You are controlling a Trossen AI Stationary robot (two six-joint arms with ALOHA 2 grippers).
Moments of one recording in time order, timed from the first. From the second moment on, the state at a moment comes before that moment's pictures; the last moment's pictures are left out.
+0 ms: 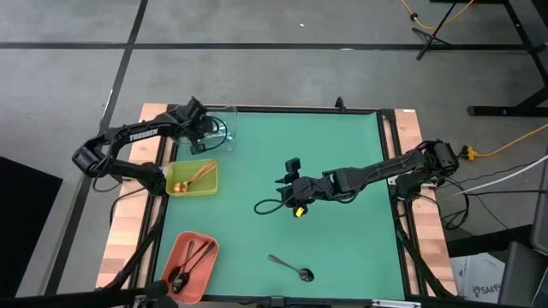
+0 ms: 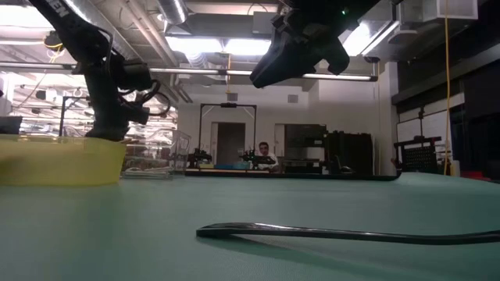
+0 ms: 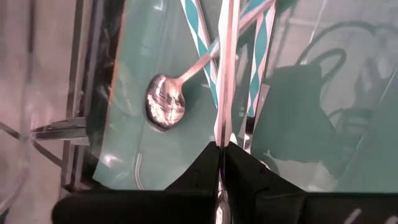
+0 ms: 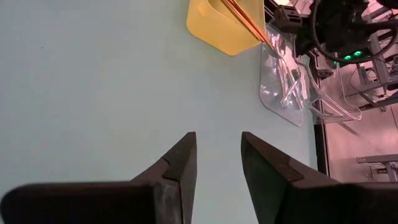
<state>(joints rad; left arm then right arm) 0.93 1.27 0.61 -0.47 -0.22 0.70 0.21 1.66 1.15 -0.18 0.39 -0.44</state>
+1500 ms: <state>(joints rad) 0.94 1.30 0.61 -0.43 -0.23 0.71 0.21 1.66 1.15 -0.18 0.39 -0.44</state>
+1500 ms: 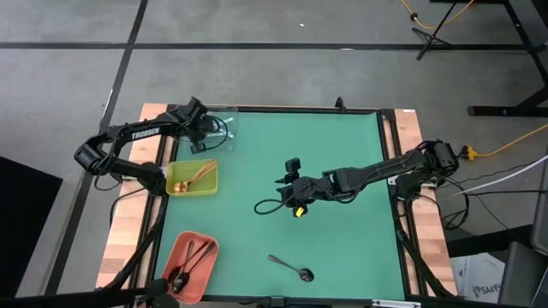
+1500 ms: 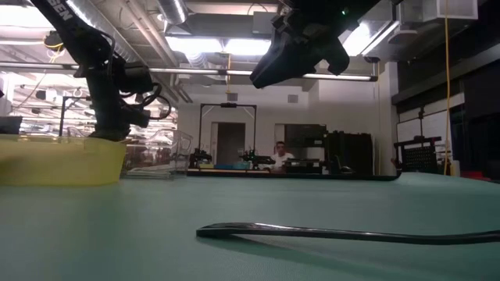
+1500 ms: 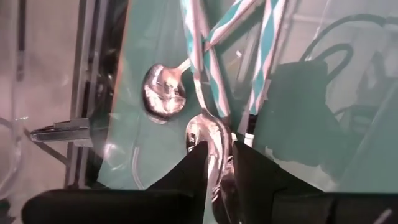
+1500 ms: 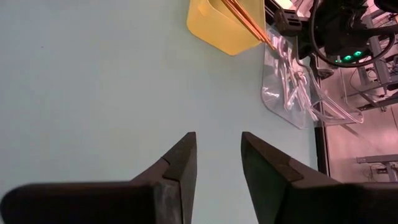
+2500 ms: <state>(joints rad) 0.63 0.99 0.76 -0.55 -0.16 0.50 0.27 1.66 1.15 -0.46 0.08 0.37</state>
